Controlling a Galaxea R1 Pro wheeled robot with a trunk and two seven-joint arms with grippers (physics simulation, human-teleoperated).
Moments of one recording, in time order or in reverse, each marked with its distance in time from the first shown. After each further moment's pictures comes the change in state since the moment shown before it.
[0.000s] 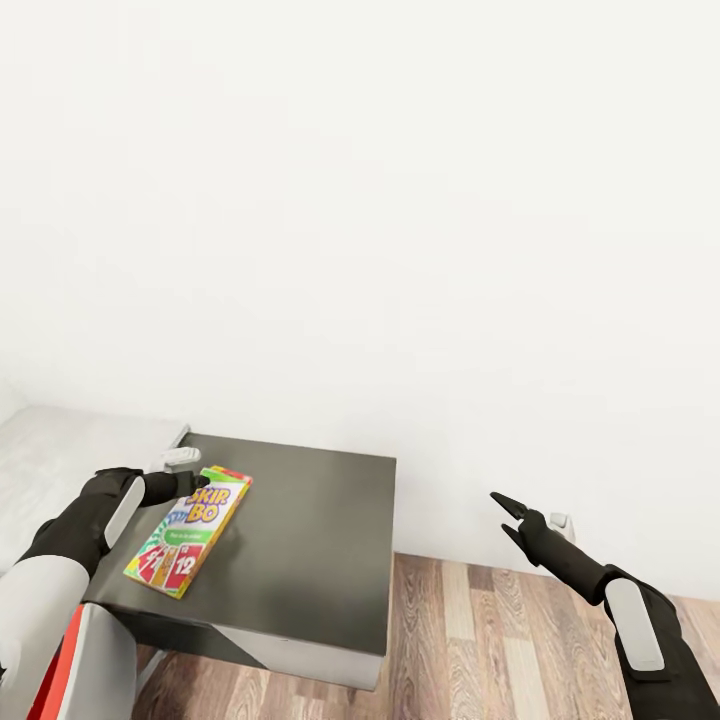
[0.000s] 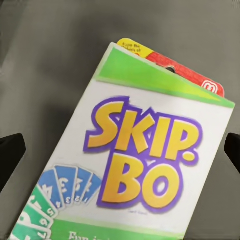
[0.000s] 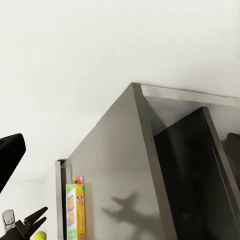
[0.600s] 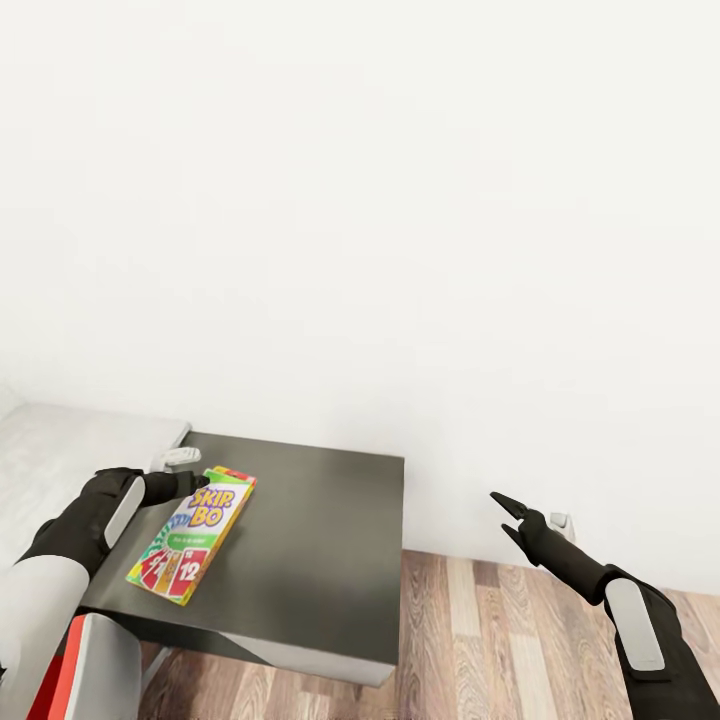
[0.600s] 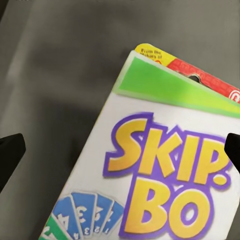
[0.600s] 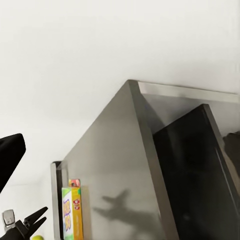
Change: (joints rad) left arm 0.000 0.000 -0.001 0.000 0.000 0.000 -0.003; right arm 0.000 -0.001 -0.001 0.000 0.000 0.000 0.001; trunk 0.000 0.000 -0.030
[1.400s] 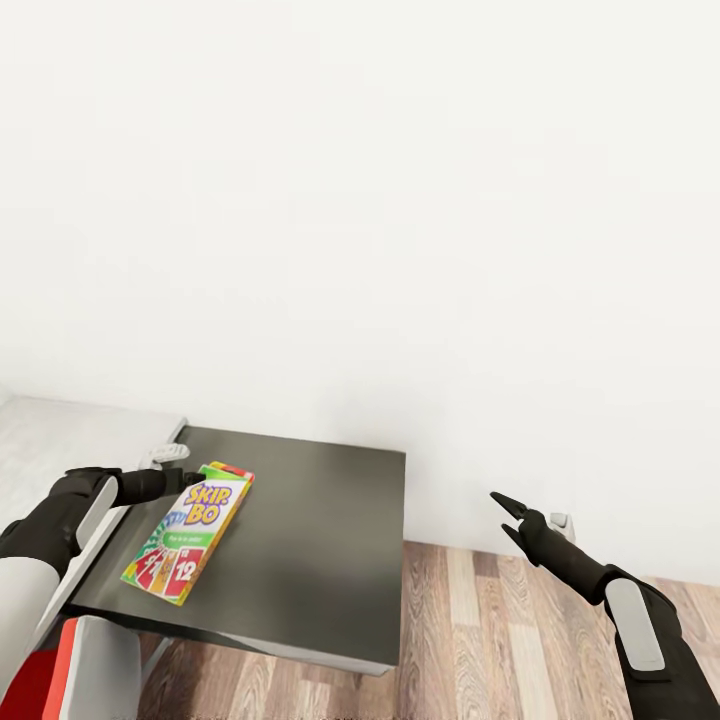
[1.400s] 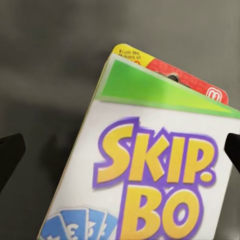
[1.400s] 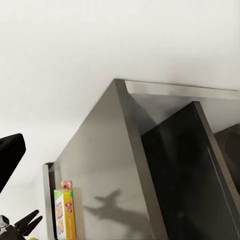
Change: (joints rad) left arm 0.000 0.077 0.000 0.000 -0.003 -0.002 -0.249; right arm 0.000 0.000 0.000 0.000 0.000 0.000 -0.002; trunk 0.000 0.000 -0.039
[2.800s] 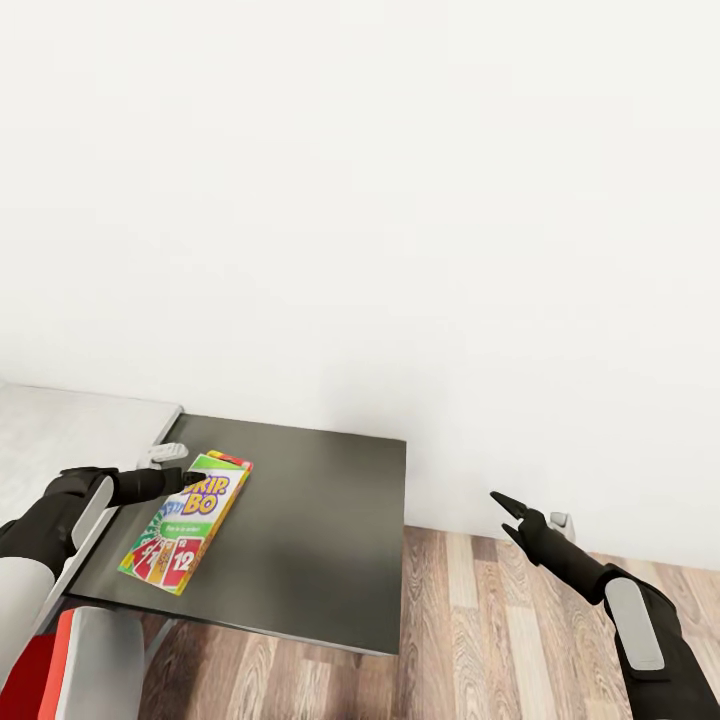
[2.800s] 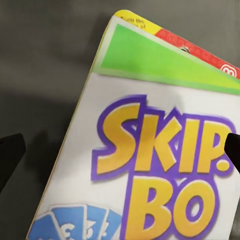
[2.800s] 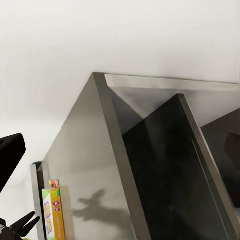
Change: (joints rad) left arm 0.000 0.011 0.000 0.000 0.002 0.000 -0.046; right arm 0.000 0.001 0.001 -0.004 0.002 -0.003 -0.007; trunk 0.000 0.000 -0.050
